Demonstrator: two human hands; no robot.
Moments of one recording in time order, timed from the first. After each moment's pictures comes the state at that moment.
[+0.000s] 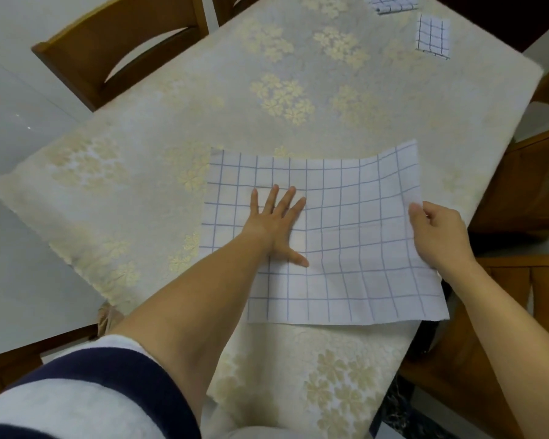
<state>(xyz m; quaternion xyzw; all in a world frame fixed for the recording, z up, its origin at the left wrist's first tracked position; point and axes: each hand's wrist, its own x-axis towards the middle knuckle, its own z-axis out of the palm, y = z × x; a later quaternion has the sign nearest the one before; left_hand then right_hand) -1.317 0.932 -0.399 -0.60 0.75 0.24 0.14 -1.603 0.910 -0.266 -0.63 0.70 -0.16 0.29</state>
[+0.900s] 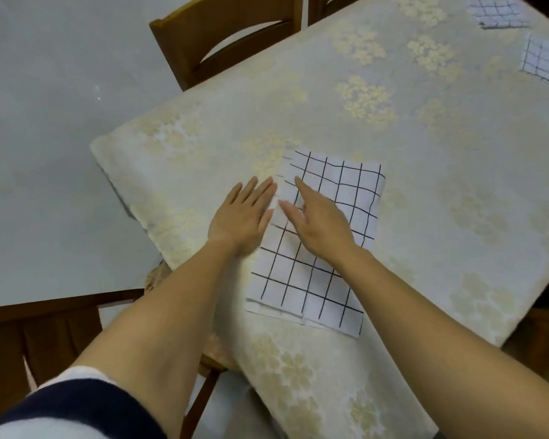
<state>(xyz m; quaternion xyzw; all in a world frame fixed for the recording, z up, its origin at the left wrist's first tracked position) -1.166 1.028 -0.412 -0.74 0.66 0.14 -0.02 -1.338 0.953 -0.334 -0.84 0.45 -0.01 0.29</state>
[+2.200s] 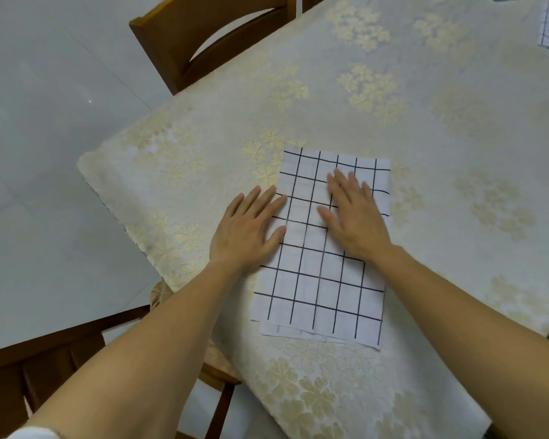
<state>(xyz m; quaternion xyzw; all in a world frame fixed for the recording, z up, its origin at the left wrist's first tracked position) -1.160 1.026 -0.424 -0.74 0.66 0.13 -0.08 -1.376 0.891 -0.402 -0.89 0.42 0.01 0.16</state>
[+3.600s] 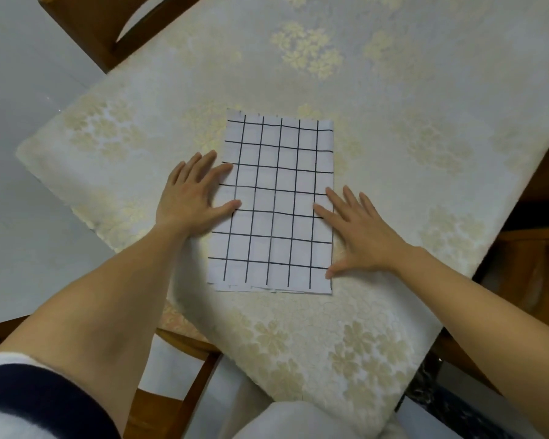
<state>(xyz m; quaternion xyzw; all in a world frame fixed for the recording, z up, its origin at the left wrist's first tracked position) -1.167 1.027 -0.413 -0.74 0.67 0.12 -0.03 -1.532 0.952 -0.386 -0.91 0.33 0.19 0.16</state>
